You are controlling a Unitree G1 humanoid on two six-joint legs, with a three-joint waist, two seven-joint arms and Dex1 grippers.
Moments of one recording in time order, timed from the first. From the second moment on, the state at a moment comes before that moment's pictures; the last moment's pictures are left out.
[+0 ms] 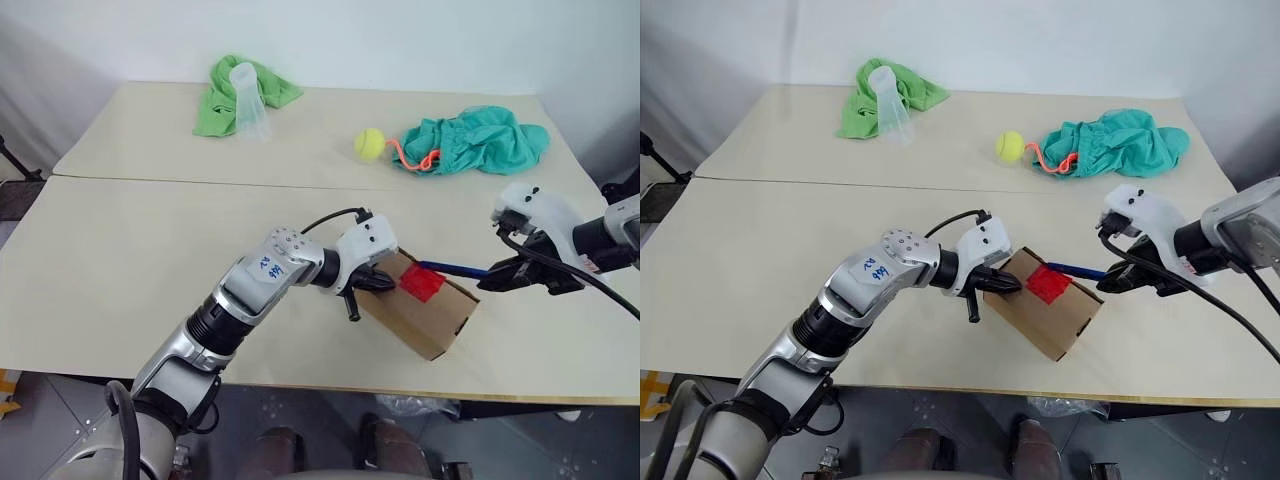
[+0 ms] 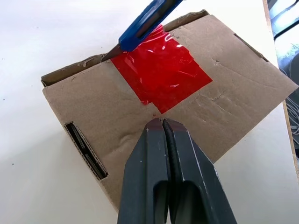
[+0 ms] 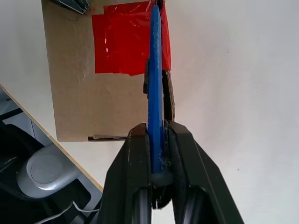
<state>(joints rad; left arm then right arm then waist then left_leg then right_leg) -0.86 0.29 -0.49 -0.07 -0.23 0.96 -0.76 -0.98 -1.31 0.34 -0.35 0.72 1.59 0.98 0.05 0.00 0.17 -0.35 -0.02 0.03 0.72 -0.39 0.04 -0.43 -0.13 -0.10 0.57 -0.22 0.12</state>
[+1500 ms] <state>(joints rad) -0.87 0.25 -0.48 -0.02 -0.23 0.93 -0.76 -1.39 -1.27 0.97 -0.07 0.24 1.38 1.54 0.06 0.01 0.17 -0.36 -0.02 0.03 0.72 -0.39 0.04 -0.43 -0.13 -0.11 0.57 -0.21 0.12</state>
